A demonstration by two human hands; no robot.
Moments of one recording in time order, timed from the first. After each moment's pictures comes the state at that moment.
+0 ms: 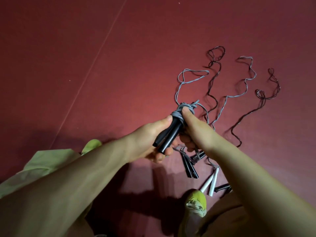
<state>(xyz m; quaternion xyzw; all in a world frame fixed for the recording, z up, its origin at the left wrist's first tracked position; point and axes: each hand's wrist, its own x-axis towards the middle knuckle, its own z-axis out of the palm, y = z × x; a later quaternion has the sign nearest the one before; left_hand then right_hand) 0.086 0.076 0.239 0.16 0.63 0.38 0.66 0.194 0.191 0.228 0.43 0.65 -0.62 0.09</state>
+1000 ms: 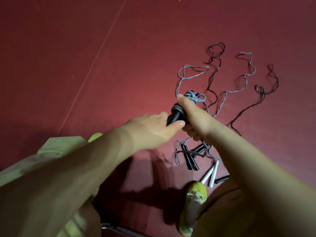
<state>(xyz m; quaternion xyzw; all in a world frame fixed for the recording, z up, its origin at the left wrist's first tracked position) 0.096 0.065 0.252 0.48 0.80 0.06 0.36 0.192 0.177 0.249 0.46 0.66 -0.57 0.14</state>
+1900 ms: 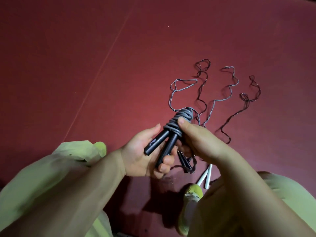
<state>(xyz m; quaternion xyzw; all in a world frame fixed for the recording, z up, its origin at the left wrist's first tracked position) 0.133 0.012 0.263 0.07 0.33 0.43 0.84 0.260 0.137 0.284 0.31 0.66 -0.68 0.04</state>
